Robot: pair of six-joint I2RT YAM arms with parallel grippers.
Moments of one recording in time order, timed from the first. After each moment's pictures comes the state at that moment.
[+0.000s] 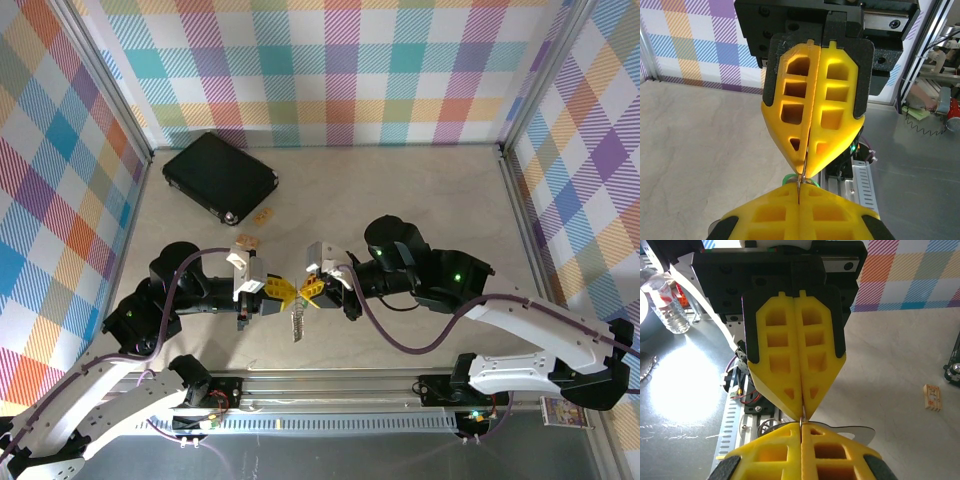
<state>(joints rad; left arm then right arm) -0.73 0.69 0.90 -0.48 0.70 0.10 1.13 1.14 1.29 -0.61 -0.40 -0.20</state>
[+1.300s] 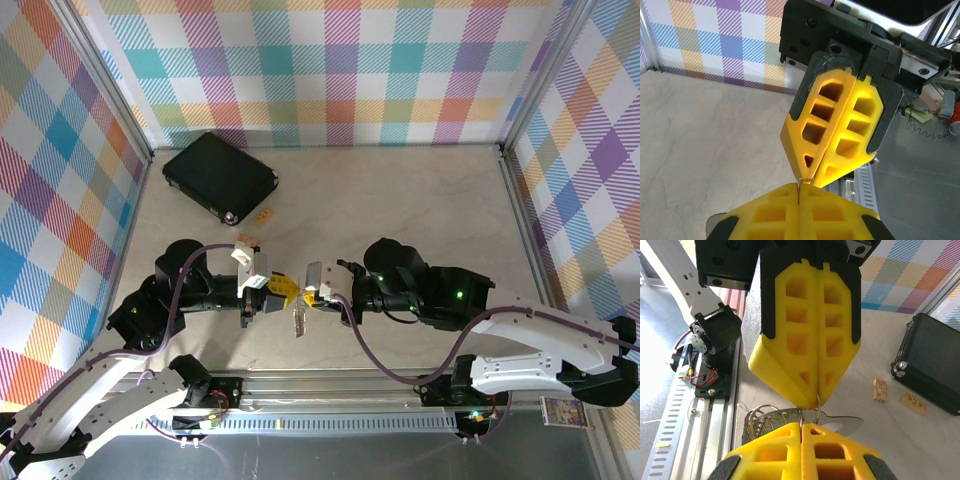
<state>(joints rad) -0.73 0.70 0.91 -0.47 0.68 0.07 1.24 1.09 1.20 -0.57 -0.11 -0.33</state>
